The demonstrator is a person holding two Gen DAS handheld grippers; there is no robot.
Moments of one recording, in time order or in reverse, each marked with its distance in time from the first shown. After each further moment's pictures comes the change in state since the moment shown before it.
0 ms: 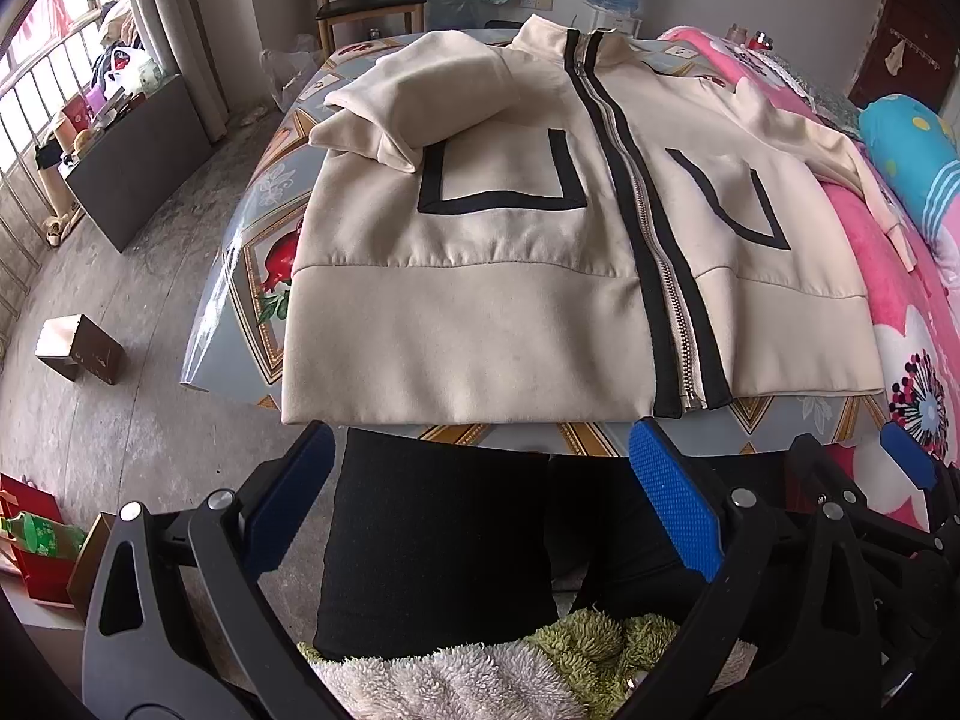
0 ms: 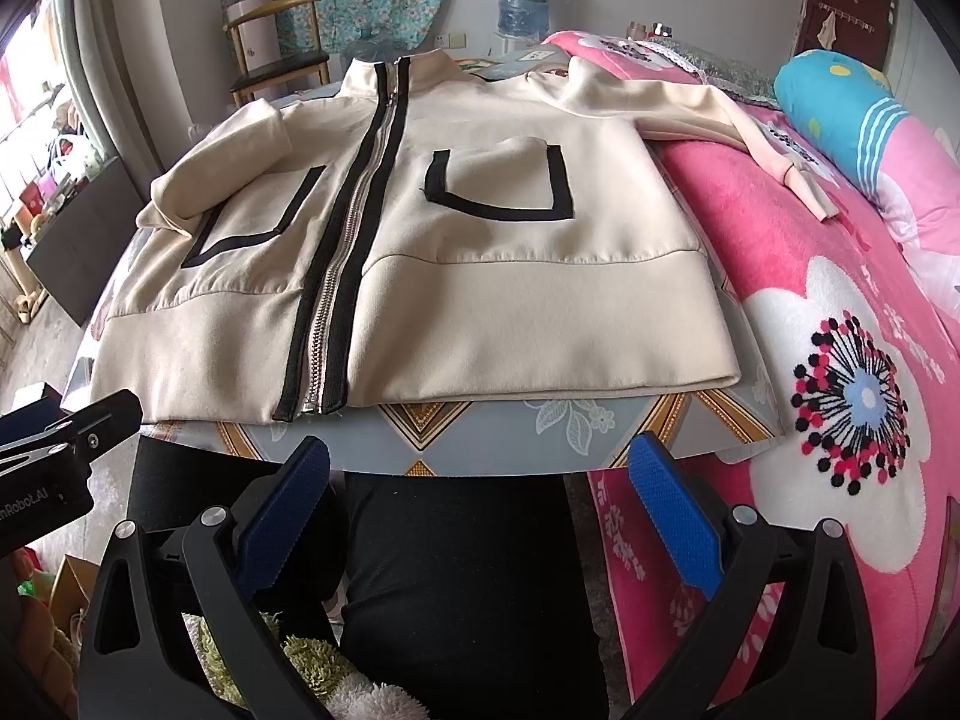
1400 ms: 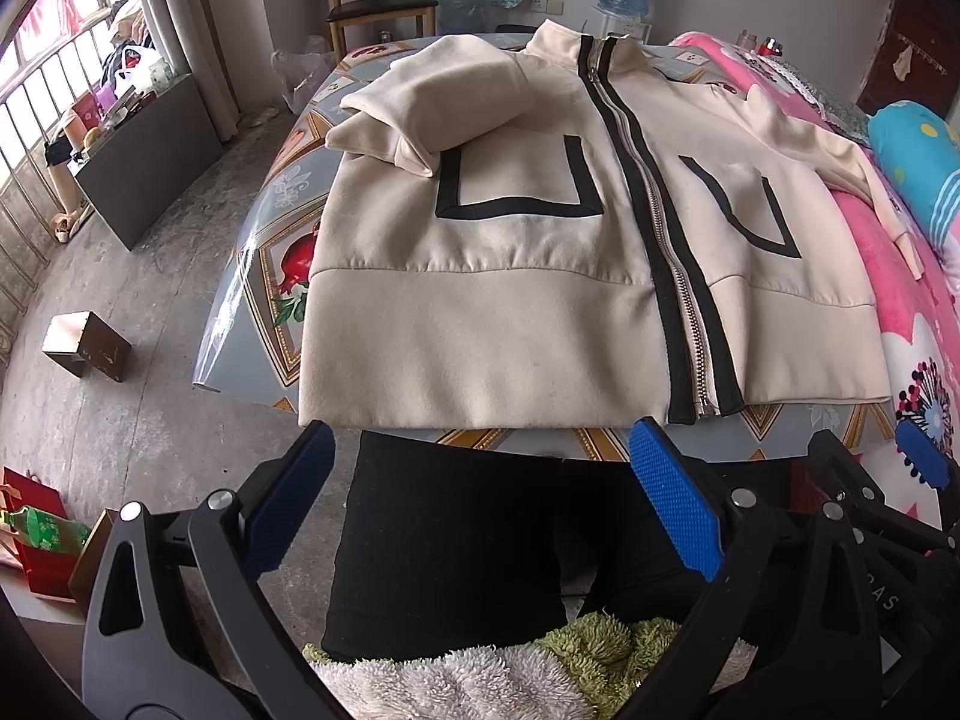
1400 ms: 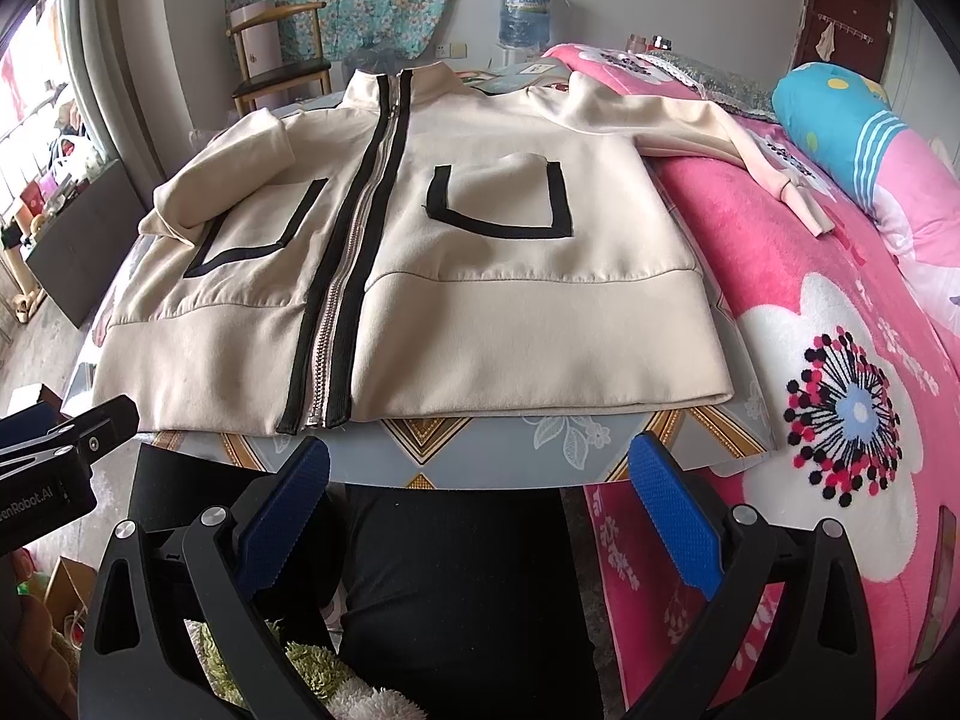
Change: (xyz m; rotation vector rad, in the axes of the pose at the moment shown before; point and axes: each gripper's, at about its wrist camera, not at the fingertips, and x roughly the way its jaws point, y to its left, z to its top) left arm 0.001 0.009 0.004 -0.012 -0.005 0.012; right arm -0.006 0.003 0.006 -0.014 -0.027 -0.008
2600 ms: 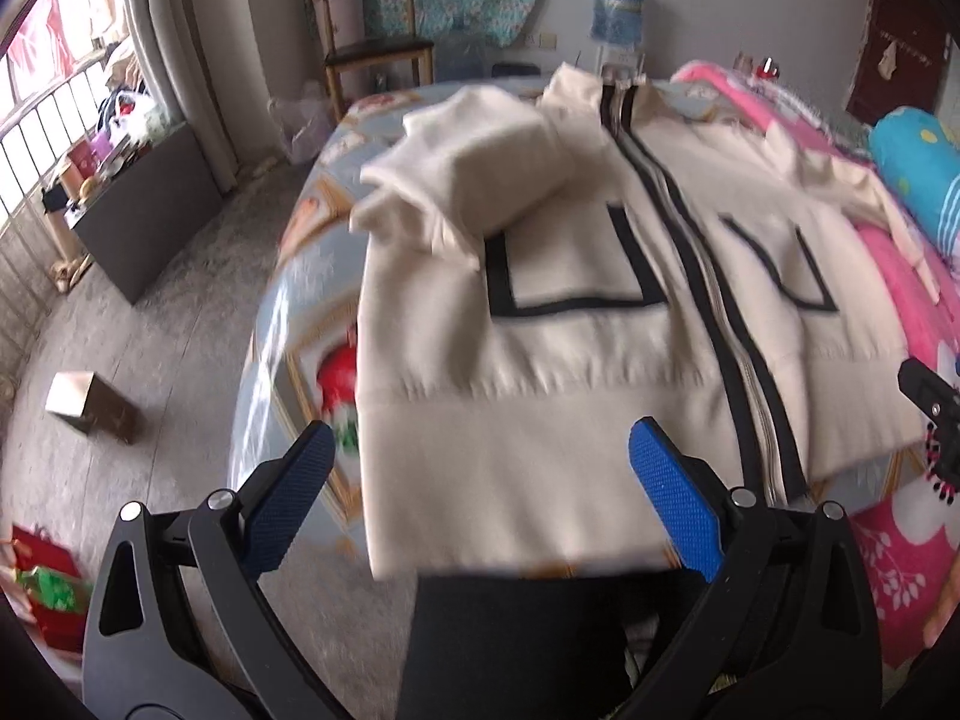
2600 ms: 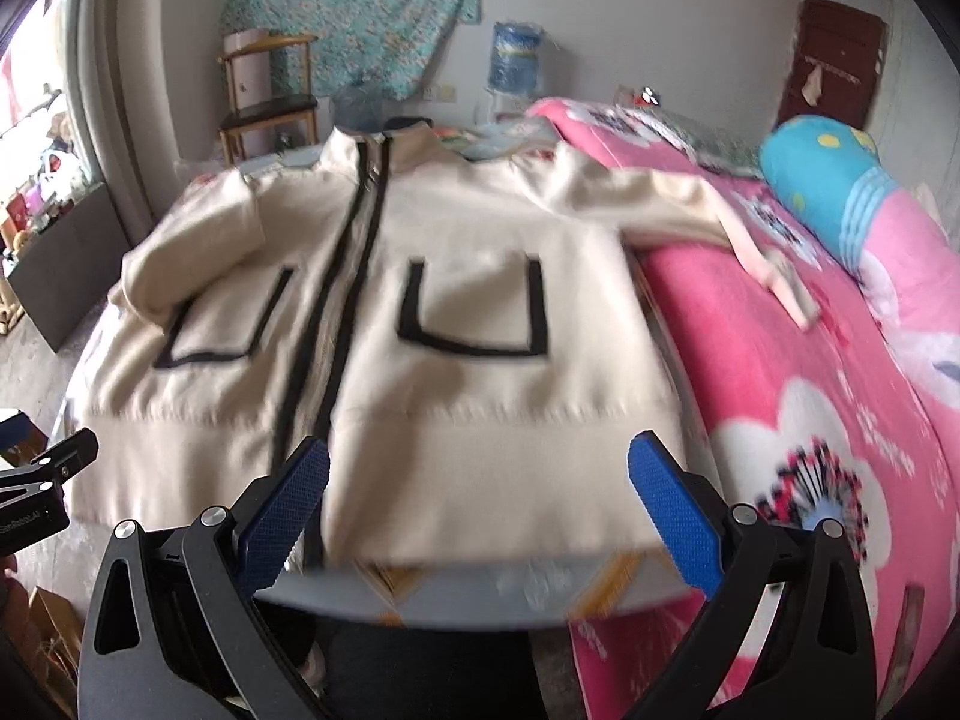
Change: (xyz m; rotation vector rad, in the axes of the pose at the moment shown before) left arm 0.022 0.037 0.054 0.064 -0.126 -0.008; right arm 0.006 0.002 0.069 -0.038 -0.122 -0.047
